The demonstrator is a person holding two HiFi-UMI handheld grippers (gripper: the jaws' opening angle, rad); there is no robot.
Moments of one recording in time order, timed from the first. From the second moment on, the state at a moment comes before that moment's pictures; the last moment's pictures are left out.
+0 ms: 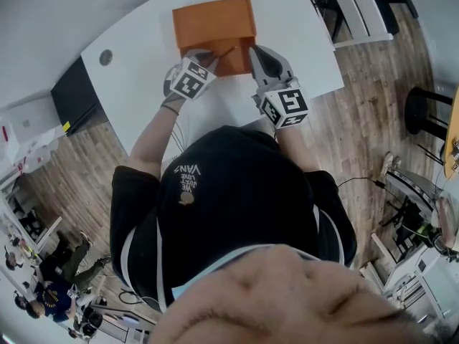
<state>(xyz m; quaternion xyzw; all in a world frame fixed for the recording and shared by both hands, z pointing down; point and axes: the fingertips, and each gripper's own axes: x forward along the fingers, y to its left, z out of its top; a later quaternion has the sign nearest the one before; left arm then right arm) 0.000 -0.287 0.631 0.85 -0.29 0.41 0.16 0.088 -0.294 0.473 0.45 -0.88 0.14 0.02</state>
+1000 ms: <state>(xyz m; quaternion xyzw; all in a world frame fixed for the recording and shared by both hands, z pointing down) 0.003 -0.274 0.674 0.80 -0.19 0.54 0.15 0.091 -0.296 0.473 0.44 -0.88 0.14 0.02</state>
